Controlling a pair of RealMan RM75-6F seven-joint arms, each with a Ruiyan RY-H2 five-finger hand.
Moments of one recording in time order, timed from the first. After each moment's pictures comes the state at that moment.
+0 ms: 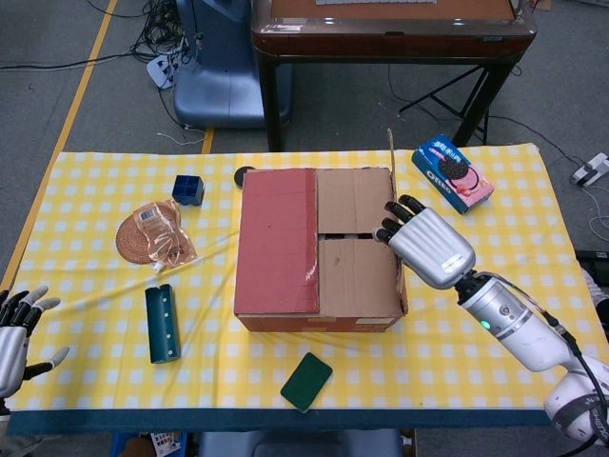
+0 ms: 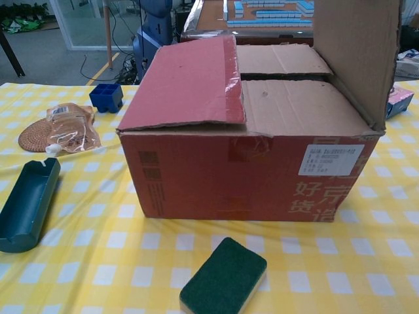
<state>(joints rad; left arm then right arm) -0.06 -1.09 -0.05 -1.66 1.49 1.53 0.11 0.72 -0.80 0.19 -1.95 -1.49 1.02 -0.32</state>
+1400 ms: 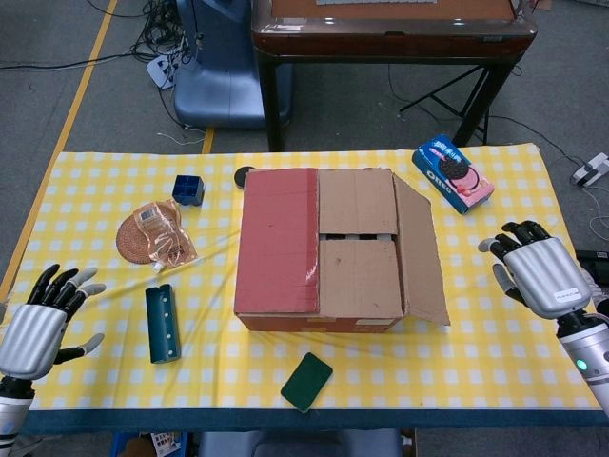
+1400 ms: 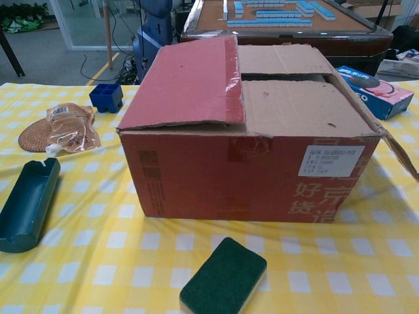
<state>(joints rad) -0.18 -0.99 -0.06 -1.76 1.66 1.45 0.07 0.38 -0.73 0.09 -1.88 -1.50 1.26 -0.20</state>
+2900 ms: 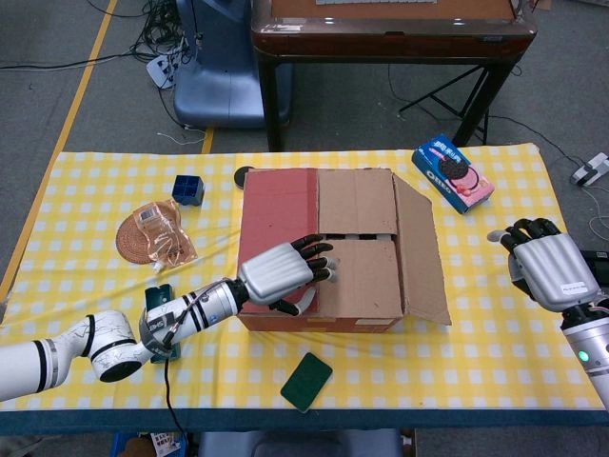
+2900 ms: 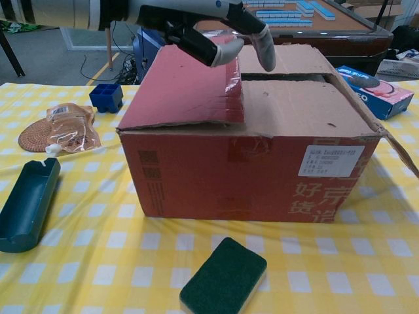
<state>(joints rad) -1.12 -1.17 -0.30 -1.76 1.43 0.57 0.03 0.37 -0.75 0.13 -1.87 -1.40 1.19 -0.23</state>
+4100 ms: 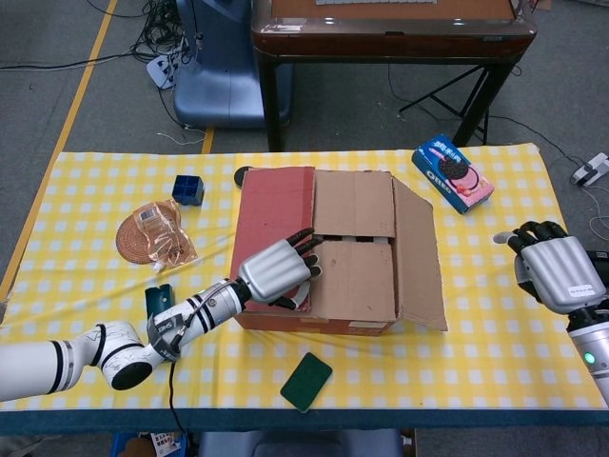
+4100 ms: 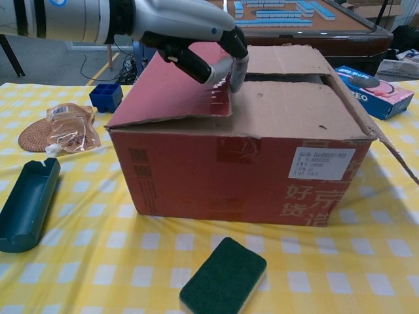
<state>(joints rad) -1.23 -1.17 -0.17 -1.81 1.14 0.69 0.46 0.35 -0.76 0.13 -1.84 -1.41 1.20 -0.18</state>
